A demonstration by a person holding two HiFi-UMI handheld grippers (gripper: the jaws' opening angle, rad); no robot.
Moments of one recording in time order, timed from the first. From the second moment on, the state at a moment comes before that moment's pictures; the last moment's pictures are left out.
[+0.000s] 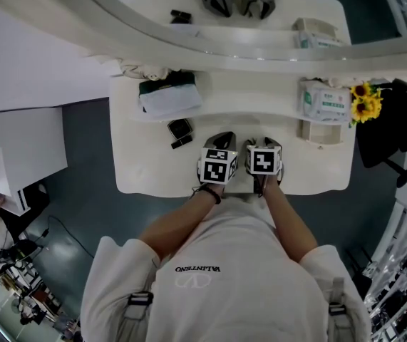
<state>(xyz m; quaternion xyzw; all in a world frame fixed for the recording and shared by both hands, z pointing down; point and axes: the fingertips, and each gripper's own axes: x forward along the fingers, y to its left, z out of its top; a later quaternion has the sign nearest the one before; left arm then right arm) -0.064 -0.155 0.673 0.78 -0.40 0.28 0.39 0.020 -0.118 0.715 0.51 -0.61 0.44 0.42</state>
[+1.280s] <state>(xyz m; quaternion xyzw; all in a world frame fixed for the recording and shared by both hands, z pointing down) -0.066 -0.145 0.672 0.78 -0.41 0.27 0.39 0.016 -0.120 0.710 0.51 -0.64 0.41 0.41</state>
